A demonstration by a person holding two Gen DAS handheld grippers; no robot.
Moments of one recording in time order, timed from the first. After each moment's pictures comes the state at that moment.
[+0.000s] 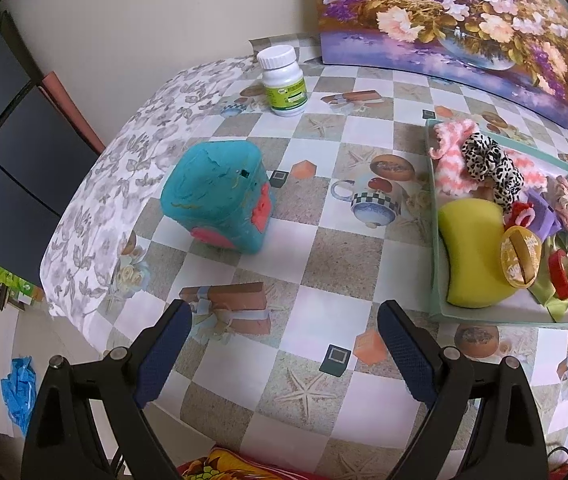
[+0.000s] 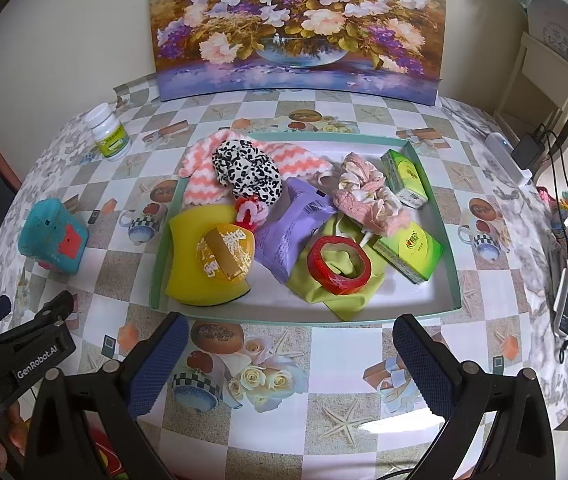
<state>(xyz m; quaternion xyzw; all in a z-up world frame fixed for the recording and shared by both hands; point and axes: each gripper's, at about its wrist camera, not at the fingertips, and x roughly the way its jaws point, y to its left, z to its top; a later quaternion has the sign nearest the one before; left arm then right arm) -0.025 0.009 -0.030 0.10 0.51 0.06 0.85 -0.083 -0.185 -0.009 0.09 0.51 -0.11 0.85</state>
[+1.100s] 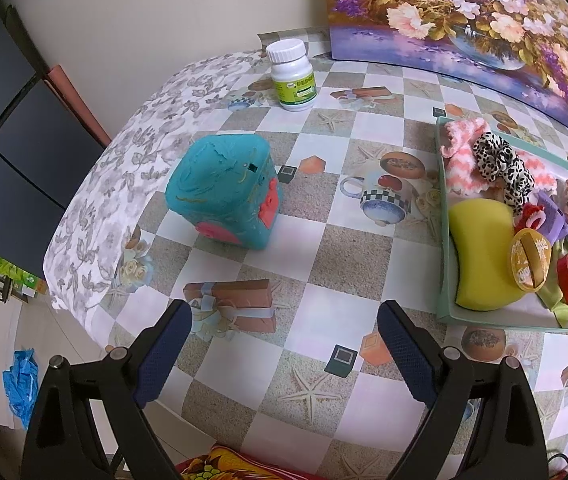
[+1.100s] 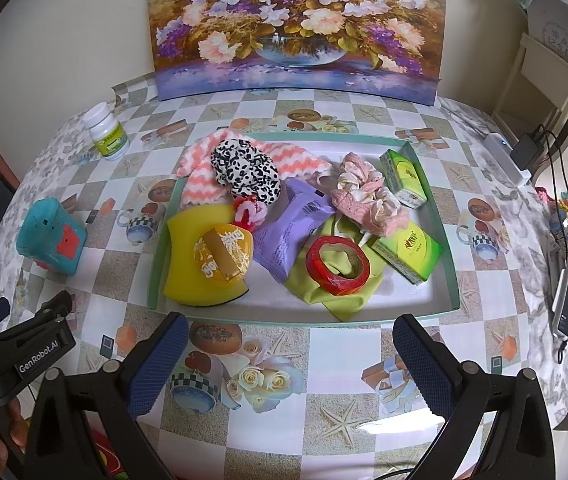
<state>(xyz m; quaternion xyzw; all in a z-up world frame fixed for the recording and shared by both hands) -0.022 0.013 -0.034 0.10 0.52 0.07 0.85 -0.083 -0.186 -0.010 0.09 0.51 -0.12 0.85</state>
